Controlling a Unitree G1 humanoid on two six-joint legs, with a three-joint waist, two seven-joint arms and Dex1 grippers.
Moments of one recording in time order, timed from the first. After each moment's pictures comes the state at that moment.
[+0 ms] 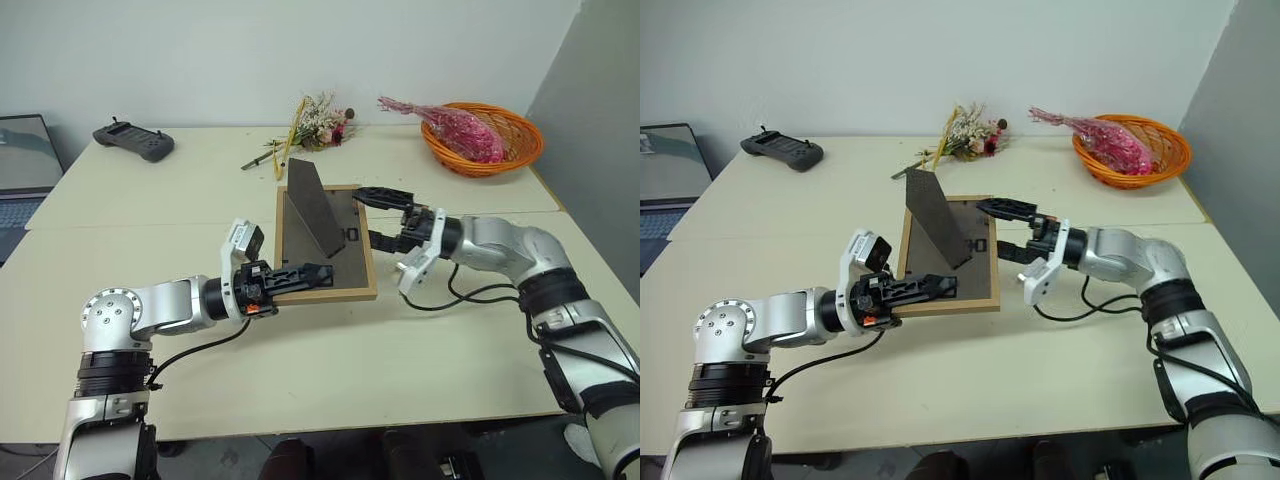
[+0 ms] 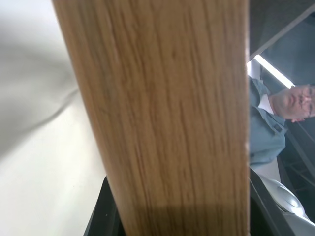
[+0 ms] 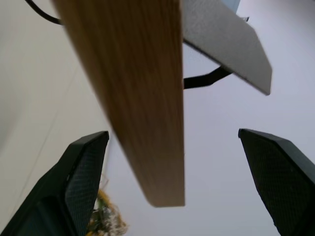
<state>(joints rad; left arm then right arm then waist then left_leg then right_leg) -0.48 0.60 0.18 0.11 -1.93 1.41 -0.17 -0.99 -0.52 0.32 0.66 -1.03 -1.18 -0.15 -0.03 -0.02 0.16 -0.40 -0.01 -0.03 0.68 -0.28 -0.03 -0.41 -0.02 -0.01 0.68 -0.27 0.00</state>
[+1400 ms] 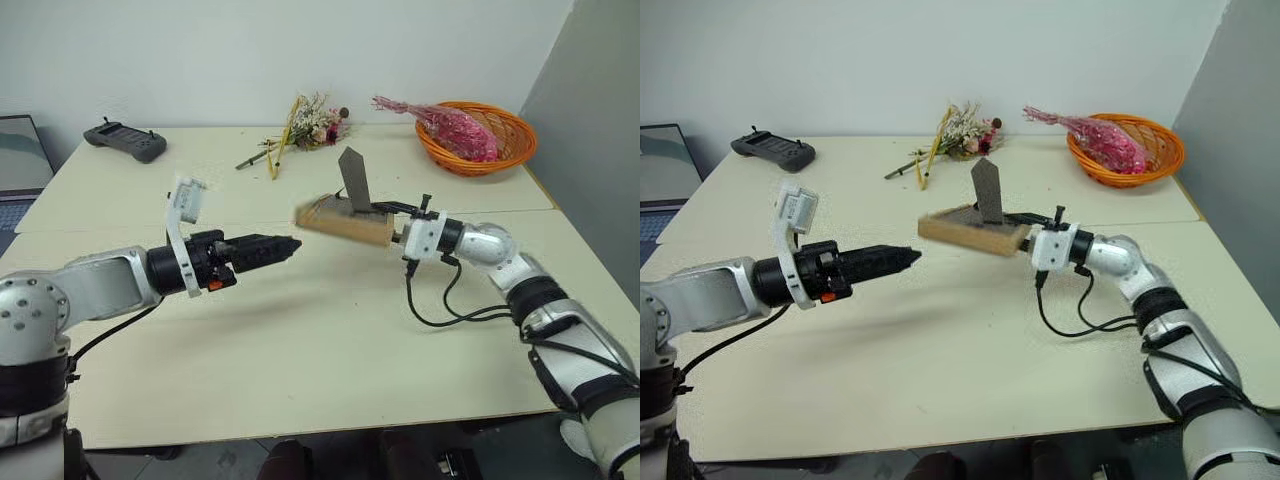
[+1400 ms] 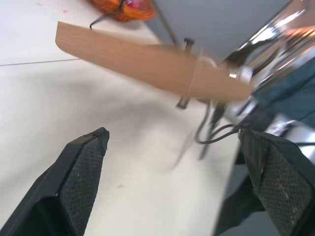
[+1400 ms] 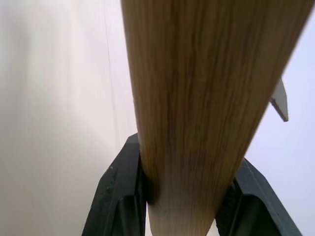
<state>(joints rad) -0.39 0.92 0.27 -0.35 -1.53 1.12 -0.22 -0.95 -0.46 0.40 0.85 0.12 -0.70 0.78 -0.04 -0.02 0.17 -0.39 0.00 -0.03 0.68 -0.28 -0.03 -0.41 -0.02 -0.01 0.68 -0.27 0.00</state>
